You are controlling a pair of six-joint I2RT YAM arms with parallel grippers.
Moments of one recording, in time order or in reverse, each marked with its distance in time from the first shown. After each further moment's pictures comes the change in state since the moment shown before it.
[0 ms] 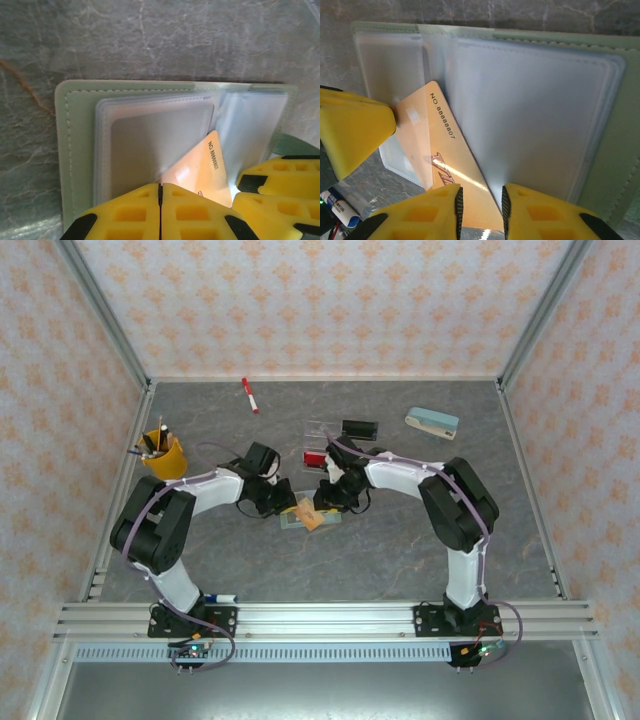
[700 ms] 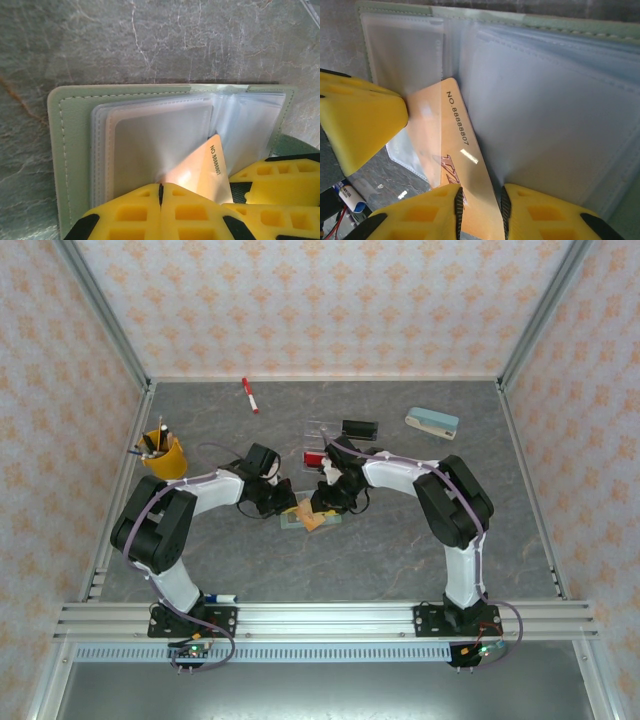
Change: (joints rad) left arm -0.003 0.004 -0.021 0.040 -0.005 0.011; right arm 0.000 0.037 0.018 0.002 -0.081 -0.039
